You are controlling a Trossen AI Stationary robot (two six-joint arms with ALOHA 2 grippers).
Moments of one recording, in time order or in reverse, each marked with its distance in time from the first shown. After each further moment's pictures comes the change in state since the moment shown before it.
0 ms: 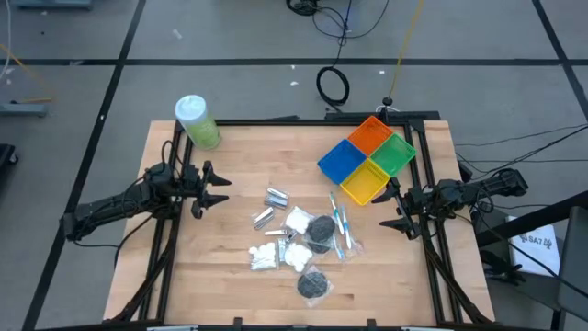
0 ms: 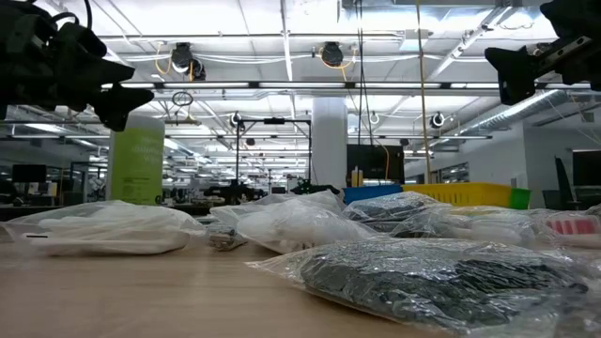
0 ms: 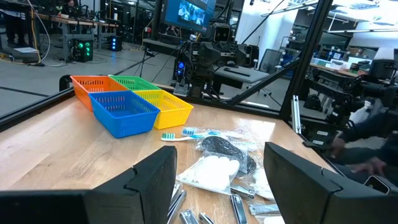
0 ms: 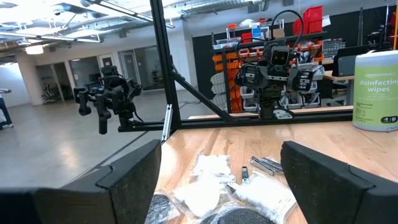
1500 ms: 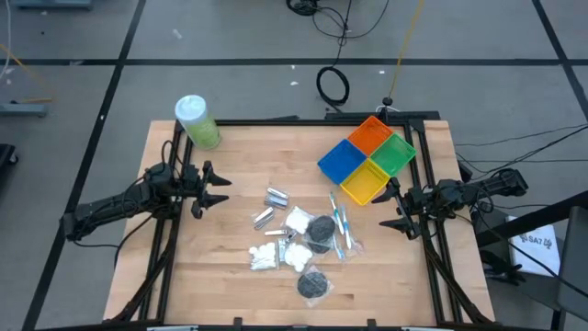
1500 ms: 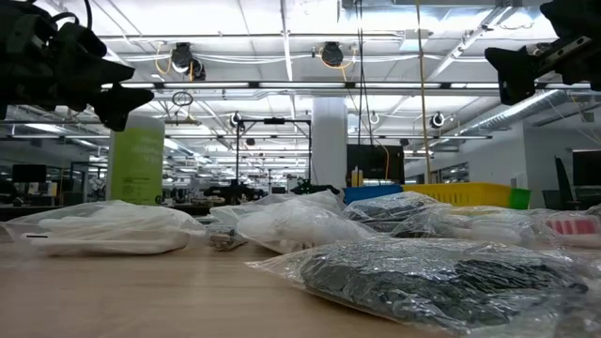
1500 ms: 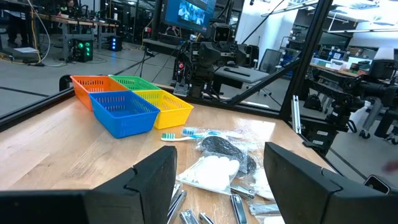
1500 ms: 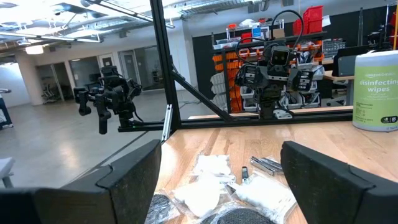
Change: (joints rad) left arm 0.000 0.000 0.000 0.000 0.000 0.000; right arm 0.000 0.000 0.000 0.000 0.000 0.000
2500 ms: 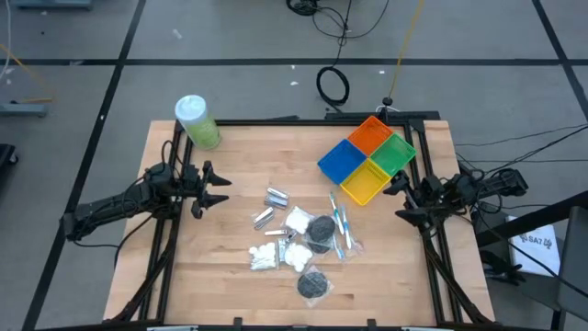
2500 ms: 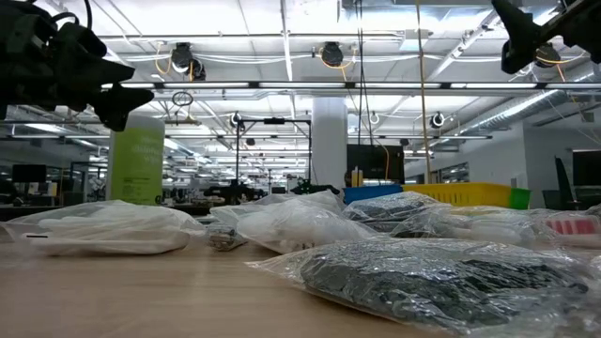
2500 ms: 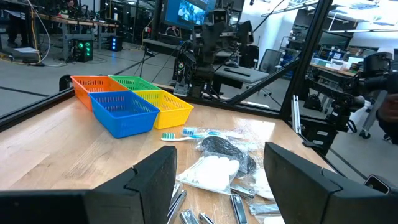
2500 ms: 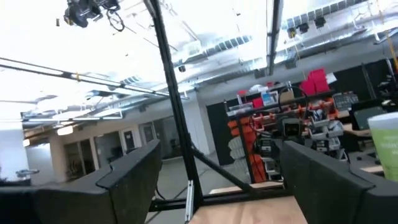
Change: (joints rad) left arm 0.000 0.000 0.000 0.000 0.000 0.000; right arm 0.000 0.000 0.000 0.316 0.025 0.108
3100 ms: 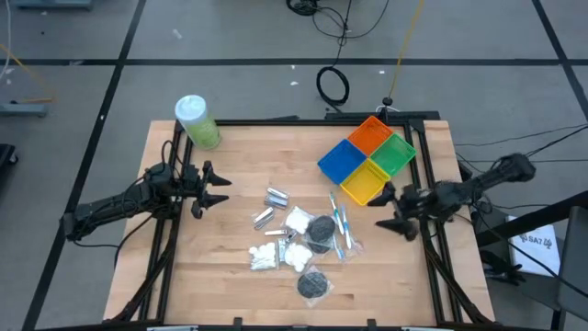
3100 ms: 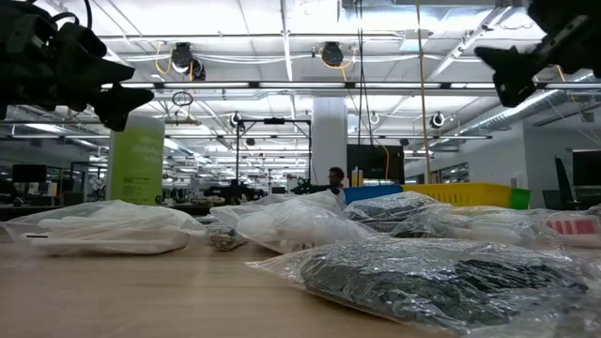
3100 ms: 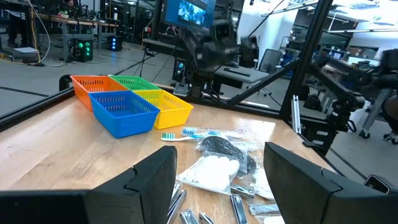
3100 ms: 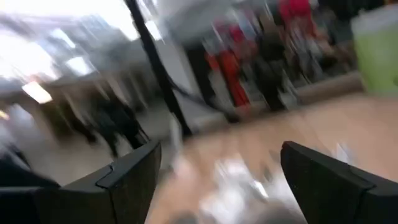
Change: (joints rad) left arm 0.000 0.000 0.000 0.000 0.000 0.000; right arm 0.145 0.337 0.072 -0.083 0.182 0.113
